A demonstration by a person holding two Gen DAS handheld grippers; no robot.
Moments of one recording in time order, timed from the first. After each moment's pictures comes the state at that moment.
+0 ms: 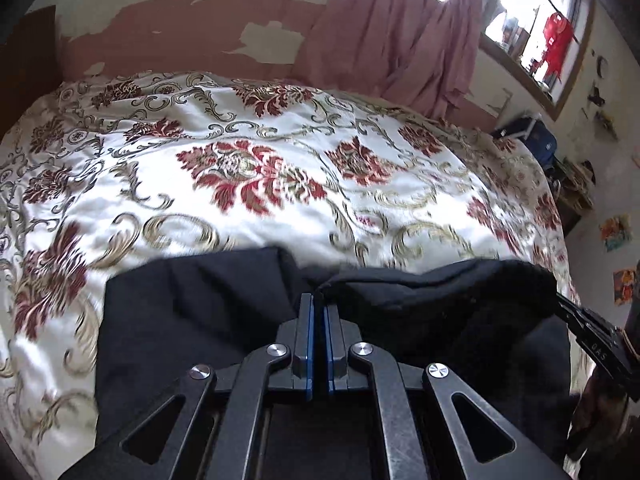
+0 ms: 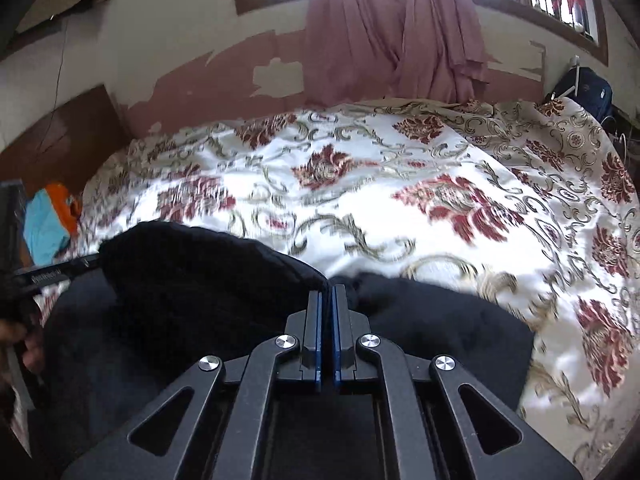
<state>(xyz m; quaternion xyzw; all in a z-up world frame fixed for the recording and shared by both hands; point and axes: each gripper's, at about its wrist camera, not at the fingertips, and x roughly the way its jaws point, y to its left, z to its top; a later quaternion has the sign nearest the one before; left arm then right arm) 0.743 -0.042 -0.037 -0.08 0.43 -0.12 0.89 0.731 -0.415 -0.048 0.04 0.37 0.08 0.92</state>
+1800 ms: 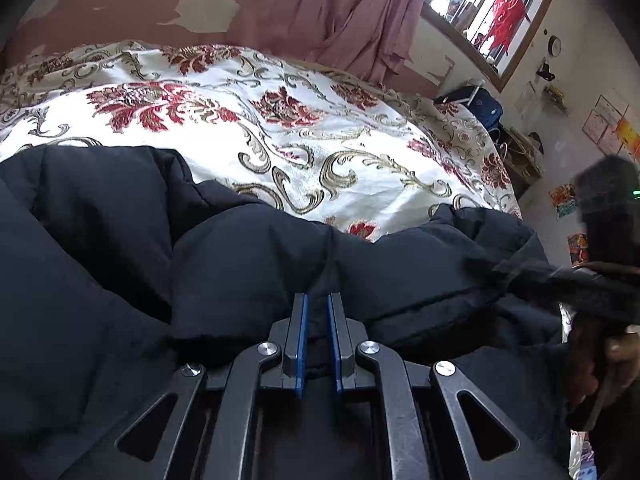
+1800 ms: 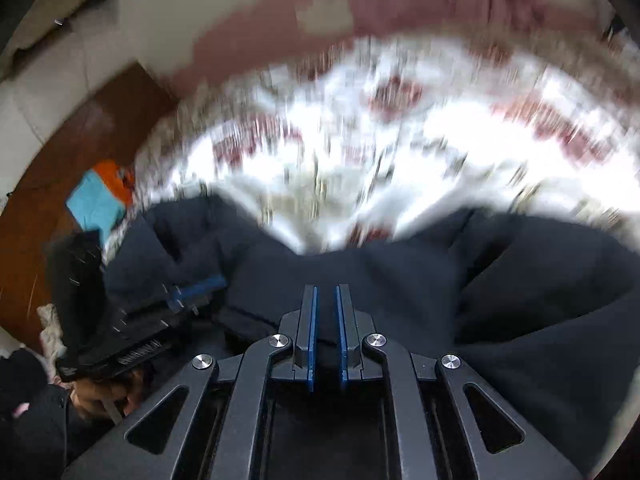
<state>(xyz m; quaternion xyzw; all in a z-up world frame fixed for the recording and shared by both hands) 0.725 -0.093 -0.113 -0.10 0.44 -0.24 0.86 0.770 -0.365 -0.107 0.09 0.51 0.19 0.84</state>
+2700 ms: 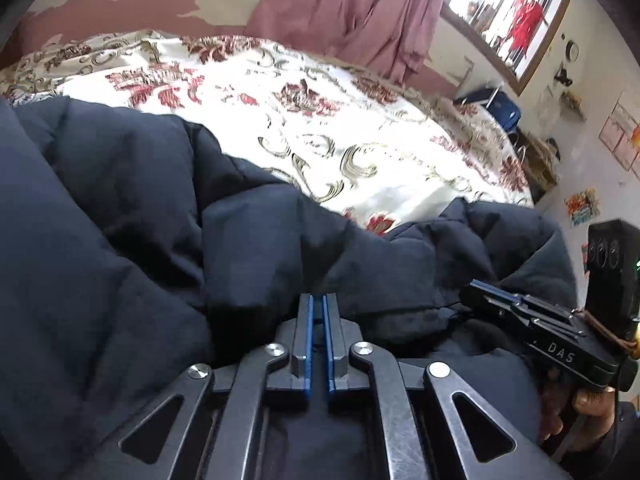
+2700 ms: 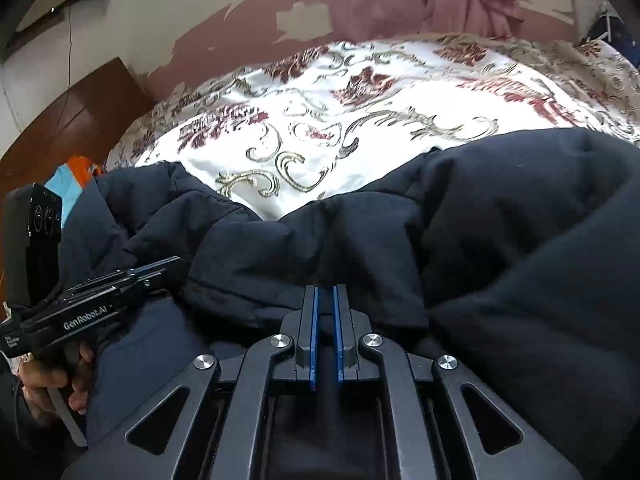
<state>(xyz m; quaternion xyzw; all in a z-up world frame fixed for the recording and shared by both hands) 0.718 -0.092 -0.120 -0.11 0.44 -0.20 0.87 0.738 -0.383 -0.115 0.10 0.43 0.15 0.89</state>
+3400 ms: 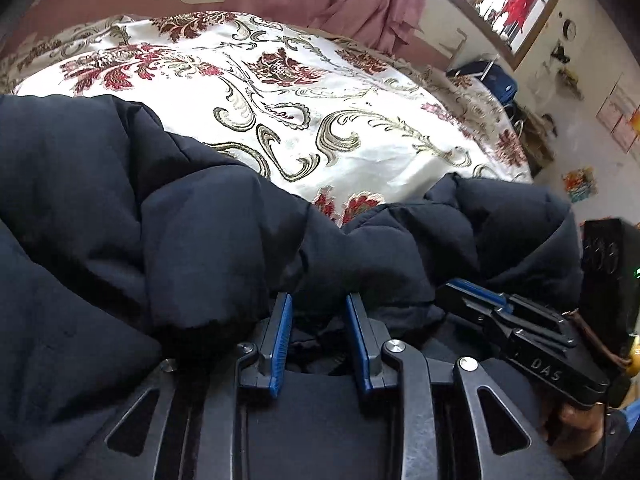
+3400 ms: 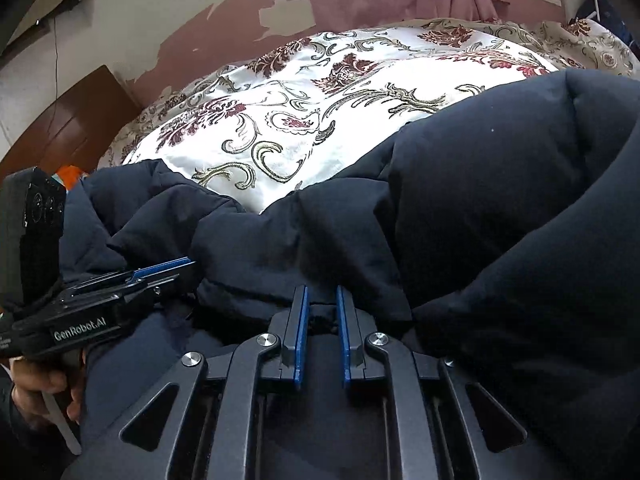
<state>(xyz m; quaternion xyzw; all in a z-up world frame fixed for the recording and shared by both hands) 0.742 -0.133 -0.144 -0.08 0.48 -0.22 0.85 0.747 -0.384 -0.149 0.11 0.44 0.13 0.88</state>
